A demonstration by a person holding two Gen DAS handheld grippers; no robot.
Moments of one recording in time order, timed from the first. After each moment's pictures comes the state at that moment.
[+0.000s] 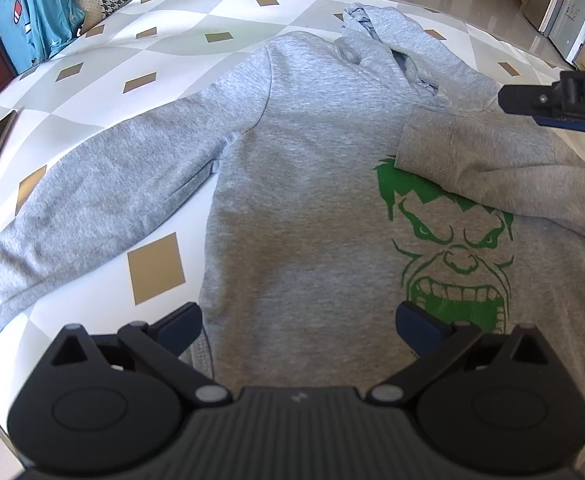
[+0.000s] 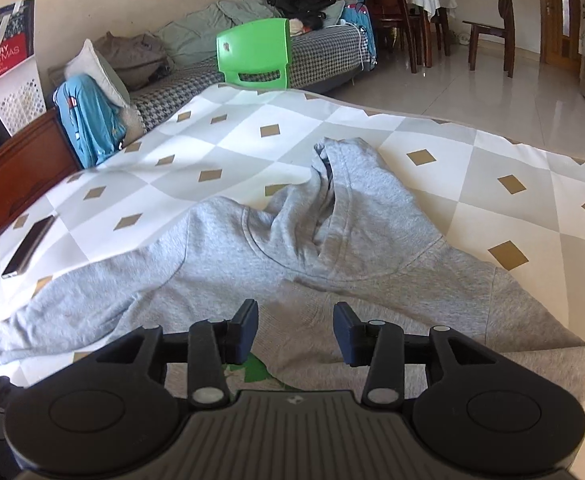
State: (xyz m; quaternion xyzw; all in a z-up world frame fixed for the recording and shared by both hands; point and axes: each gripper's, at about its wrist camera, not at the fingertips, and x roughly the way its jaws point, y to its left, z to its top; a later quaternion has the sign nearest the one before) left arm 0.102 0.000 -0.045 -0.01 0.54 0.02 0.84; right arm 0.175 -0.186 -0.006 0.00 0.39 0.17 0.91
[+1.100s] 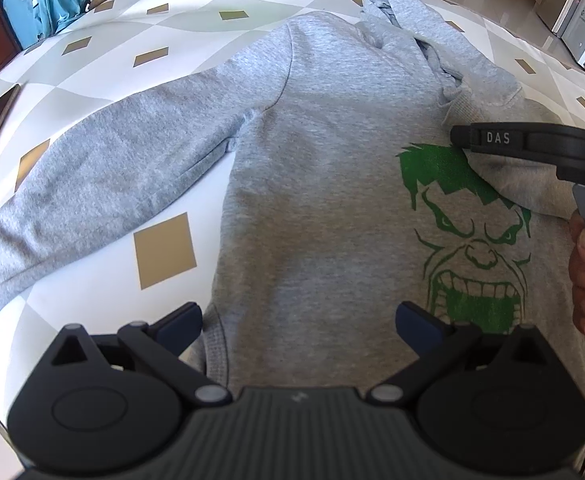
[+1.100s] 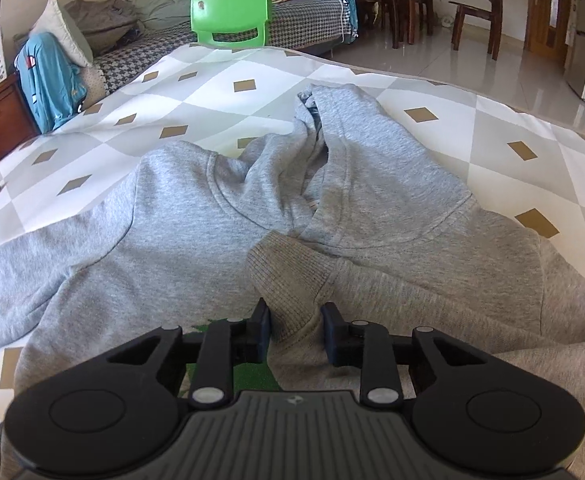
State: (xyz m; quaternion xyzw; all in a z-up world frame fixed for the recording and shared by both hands) left arm 0.106 0.014 -0.055 -0.03 0.56 0.03 0.83; right arm 0.210 -0.158 -0.067 -0.01 0.41 0.13 0.90
